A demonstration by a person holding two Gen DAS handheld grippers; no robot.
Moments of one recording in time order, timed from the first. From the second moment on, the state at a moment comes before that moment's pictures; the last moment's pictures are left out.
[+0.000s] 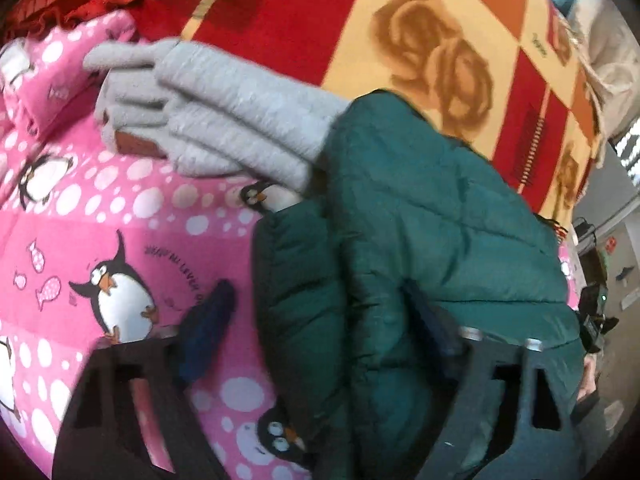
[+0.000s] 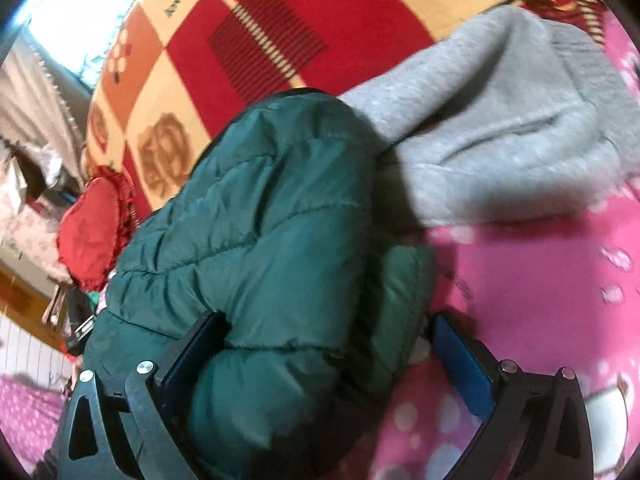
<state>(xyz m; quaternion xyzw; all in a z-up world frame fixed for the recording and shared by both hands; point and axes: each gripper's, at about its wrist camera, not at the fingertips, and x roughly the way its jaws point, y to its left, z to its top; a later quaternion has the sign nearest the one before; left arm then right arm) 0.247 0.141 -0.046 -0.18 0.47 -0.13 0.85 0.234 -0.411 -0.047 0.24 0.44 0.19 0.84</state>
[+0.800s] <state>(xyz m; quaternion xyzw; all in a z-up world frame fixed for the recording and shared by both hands) 0.144 0.112 0.070 -0.09 0.34 -0.06 0.94 0.144 -0.384 0.095 0.11 0.30 0.23 0.92</state>
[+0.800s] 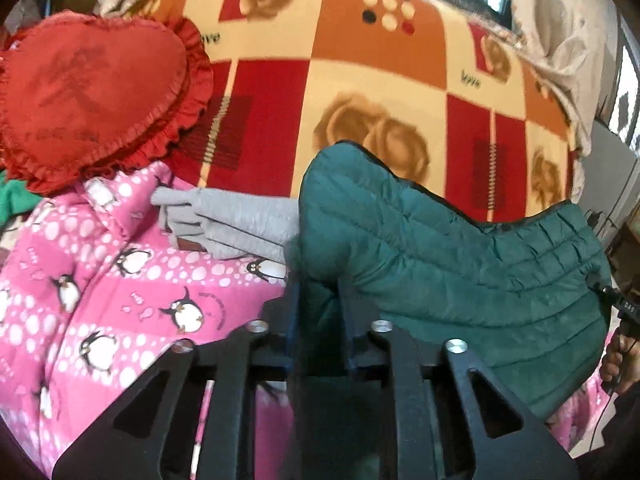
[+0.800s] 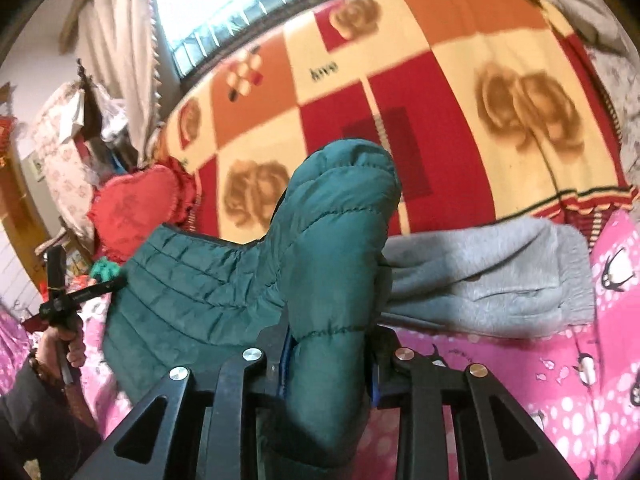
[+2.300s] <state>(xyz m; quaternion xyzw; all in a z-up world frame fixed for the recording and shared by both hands) 0.234 0.127 -0.057 -0.23 0.49 -0.18 0.82 0.175 -0.406 0.022 0.13 0.41 0.14 0.89</state>
